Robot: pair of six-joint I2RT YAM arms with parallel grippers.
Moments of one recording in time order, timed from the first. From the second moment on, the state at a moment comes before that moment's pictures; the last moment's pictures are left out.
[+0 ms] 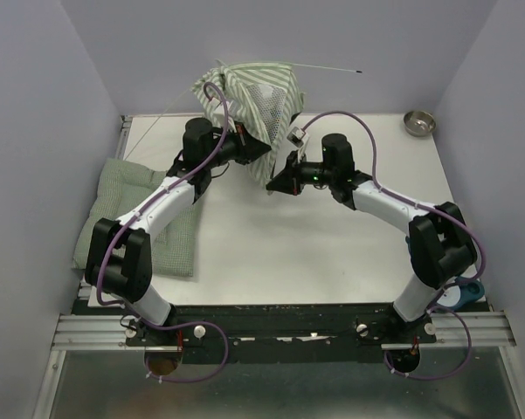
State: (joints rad) left arm -0.36 1.59 1.16 0.33 0.59 -0.52; right arm 0.50 1.70 1.13 0.24 -0.80 0.18
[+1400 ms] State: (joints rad) left arm -0.37 1.62 1.17 0.26 0.64 -0.52; right arm 0.45 1.56 1.10 0.10 -0.73 0.08
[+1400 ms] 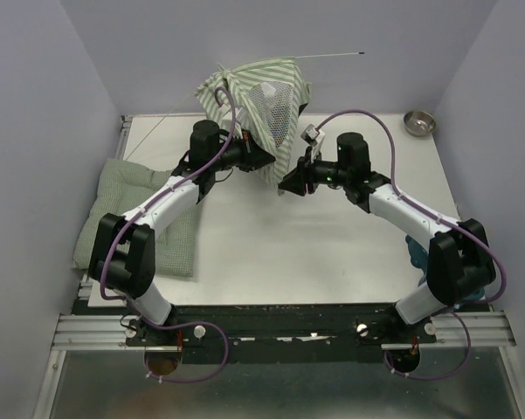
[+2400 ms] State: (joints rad) left arm -0.37 1.63 1.17 0.24 0.64 -0.51; right arm 0.45 1.67 1.14 0.04 -0.79 -0.03
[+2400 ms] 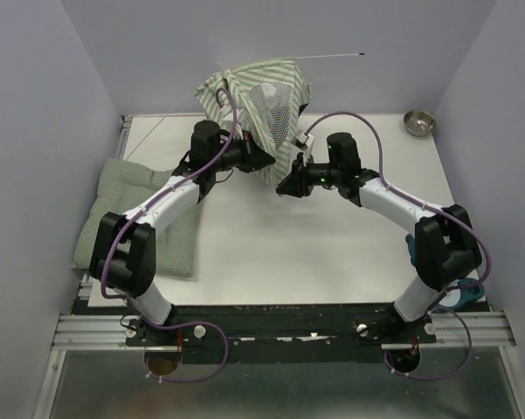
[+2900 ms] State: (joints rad) left arm -0.37 1.63 1.17 0.25 0.64 -0.50; right arm 0.45 1.68 1.18 0.00 -0.80 -0.03
